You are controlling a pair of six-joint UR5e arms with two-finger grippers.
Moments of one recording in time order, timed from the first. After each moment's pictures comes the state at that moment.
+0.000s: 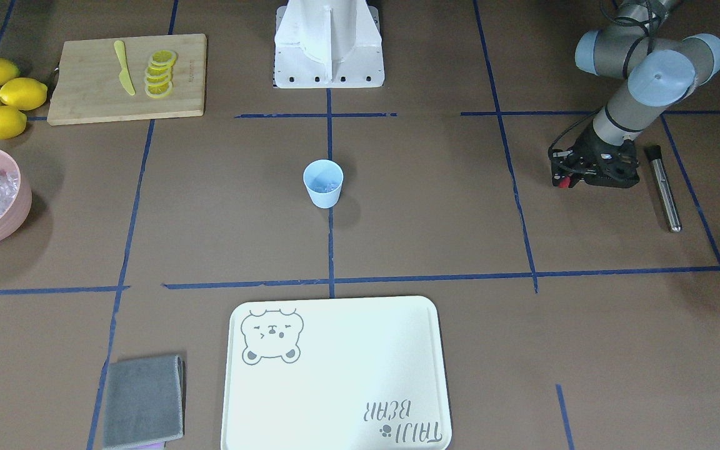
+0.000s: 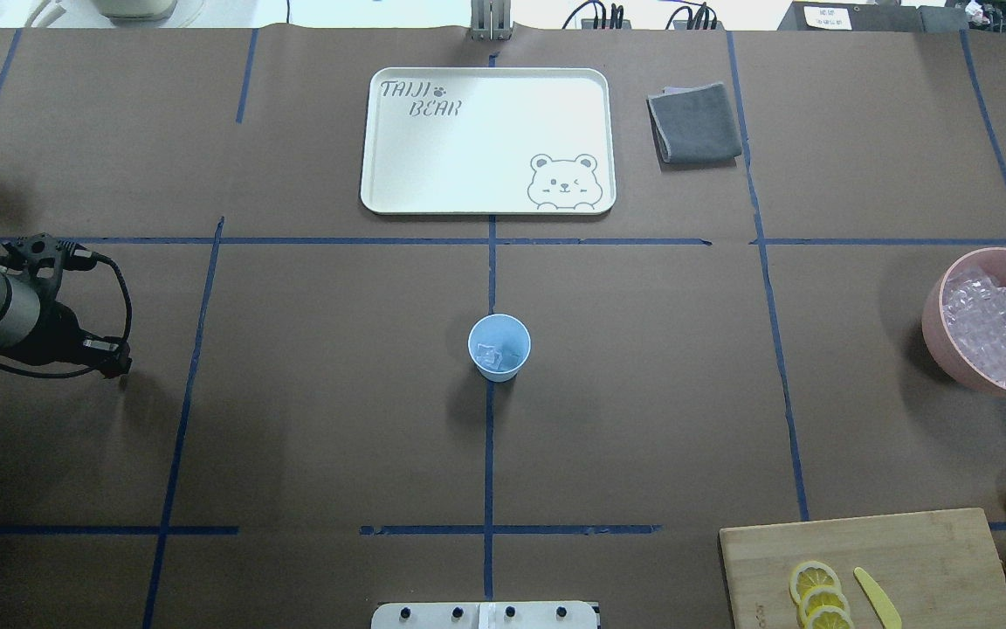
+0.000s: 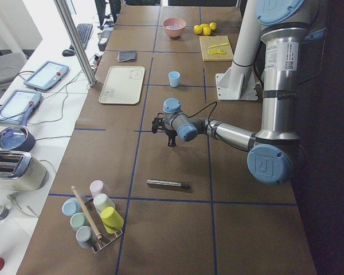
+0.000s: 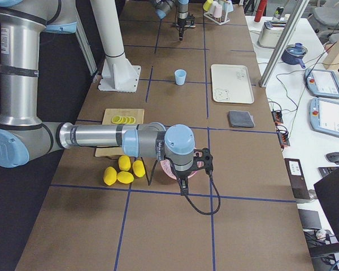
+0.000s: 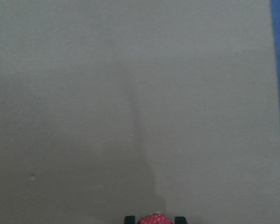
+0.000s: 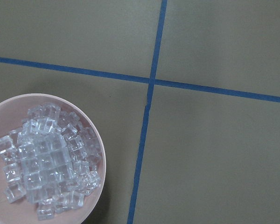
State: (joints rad) left arm -0.78 -1.57 -1.76 -2.08 -2.09 -0.88; right arm 1.67 -1.70 1.77 -1.63 2.38 -0.19
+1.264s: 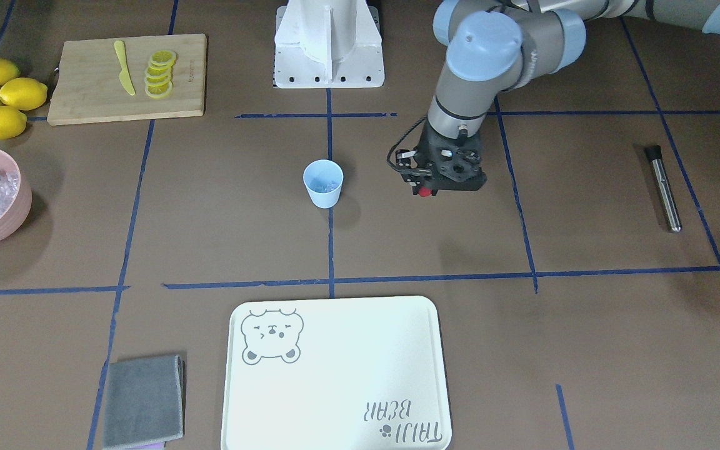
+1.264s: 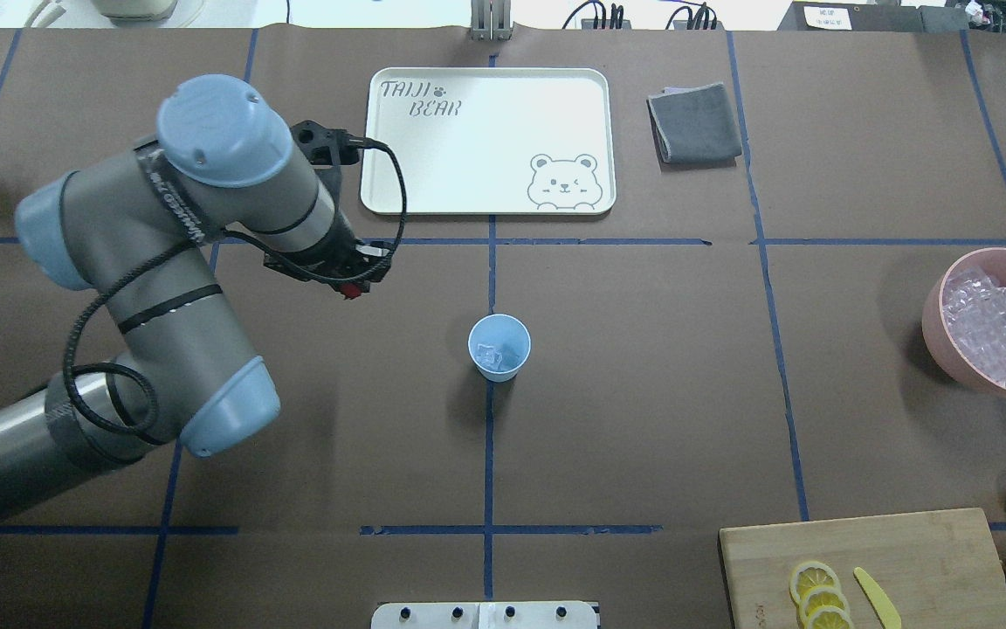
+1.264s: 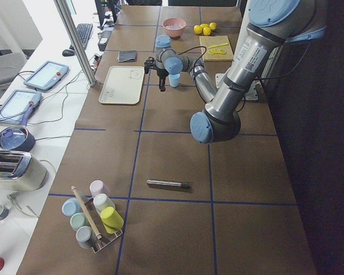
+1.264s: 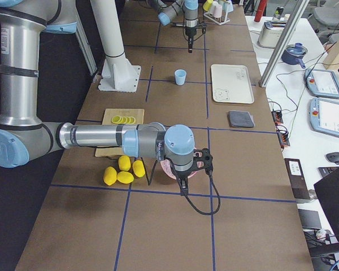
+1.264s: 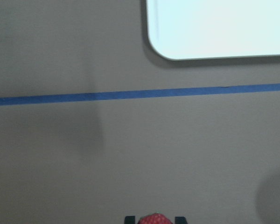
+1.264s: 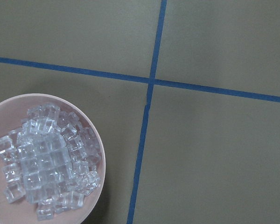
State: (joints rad) left arm -0.64 -2.23 -1.77 -1.51 -1.96 -1.11; right arm 1.67 -1.70 1.78 -1.63 2.38 -0.19
